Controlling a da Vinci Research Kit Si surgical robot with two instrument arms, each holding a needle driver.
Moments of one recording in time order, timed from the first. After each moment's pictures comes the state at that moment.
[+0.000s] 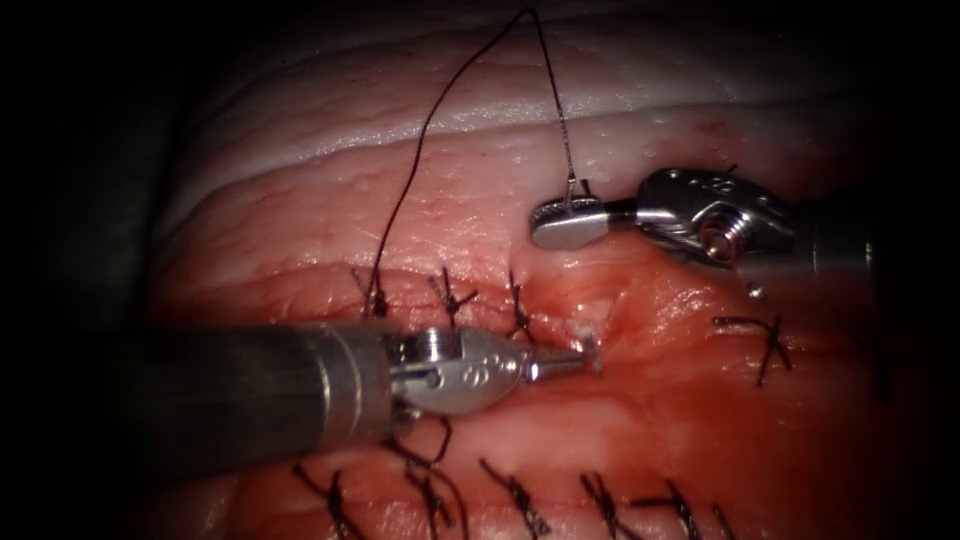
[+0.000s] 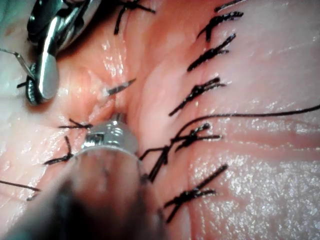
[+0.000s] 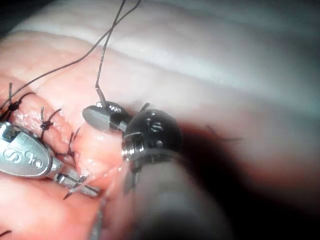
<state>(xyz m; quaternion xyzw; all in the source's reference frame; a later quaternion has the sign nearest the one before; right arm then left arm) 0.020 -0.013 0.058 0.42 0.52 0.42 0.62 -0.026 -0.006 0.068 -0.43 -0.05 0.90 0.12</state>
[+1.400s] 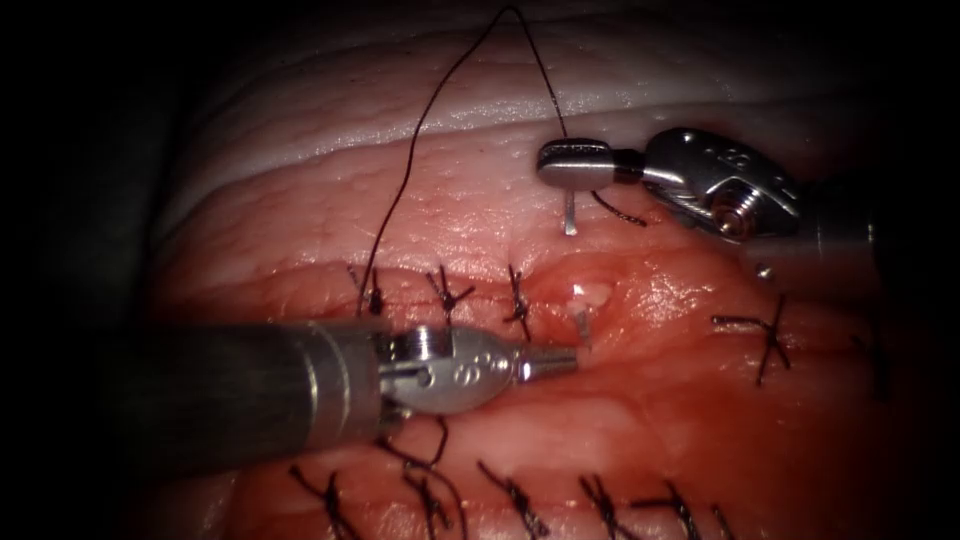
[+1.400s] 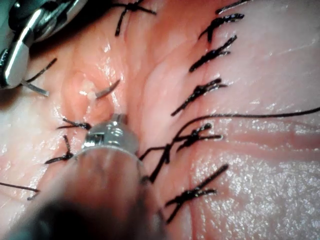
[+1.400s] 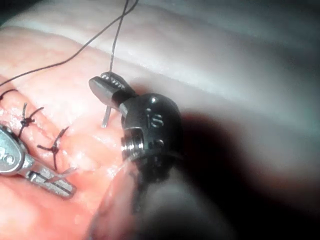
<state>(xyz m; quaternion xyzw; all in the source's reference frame) 0.019 -0.007 0.059 0.23 0.56 0.43 0.67 -0.026 -0.005 0.066 -0.43 -0.06 0.89 0.12</state>
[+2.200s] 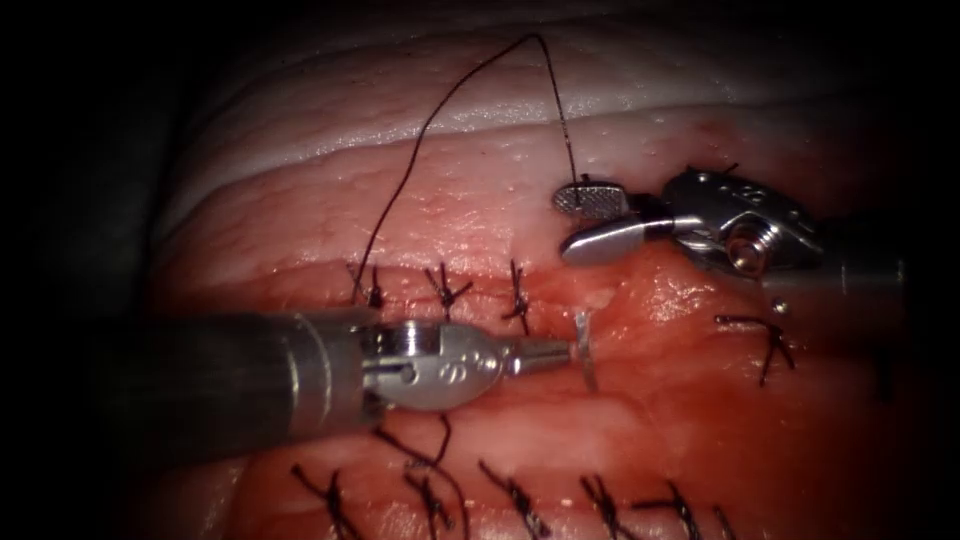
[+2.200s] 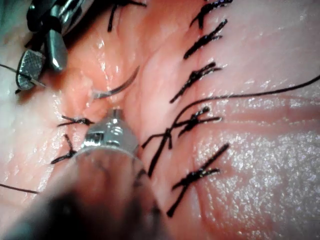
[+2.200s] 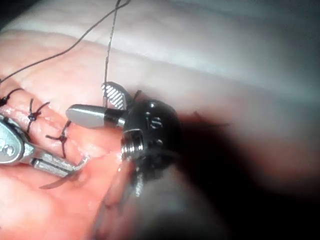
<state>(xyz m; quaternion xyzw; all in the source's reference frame) 0.016 -0.009 0.058 0.28 0.58 0.44 0.62 -0.025 -0.005 0.065 -0.47 0.01 0.88 0.06</state>
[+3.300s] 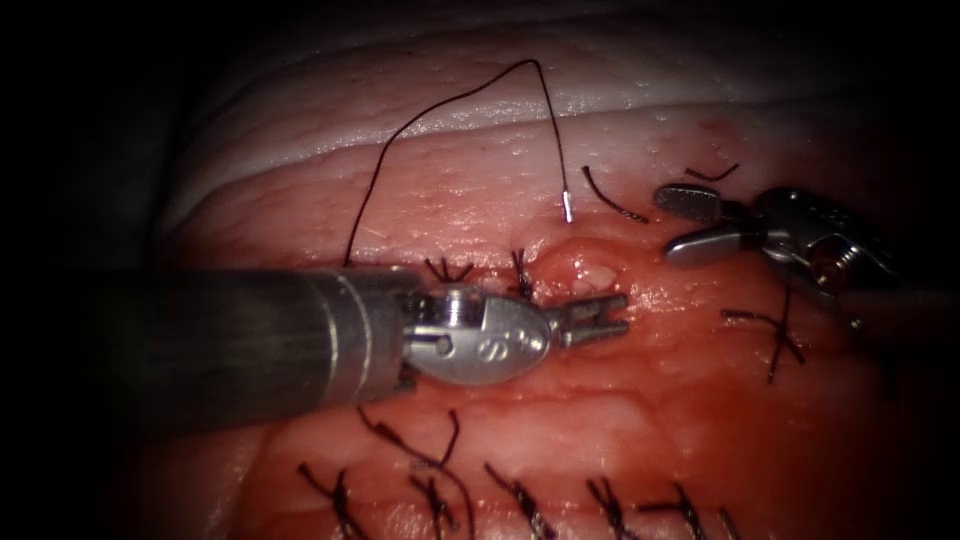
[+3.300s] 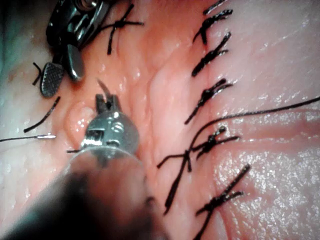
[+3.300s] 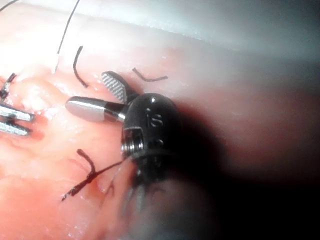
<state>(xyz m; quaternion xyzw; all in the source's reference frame) 0.009 -0.011 0.062 0.22 0.59 0.47 0.62 -0.029 -0.002 0.063 -0.52 0.03 0.85 0.05</state>
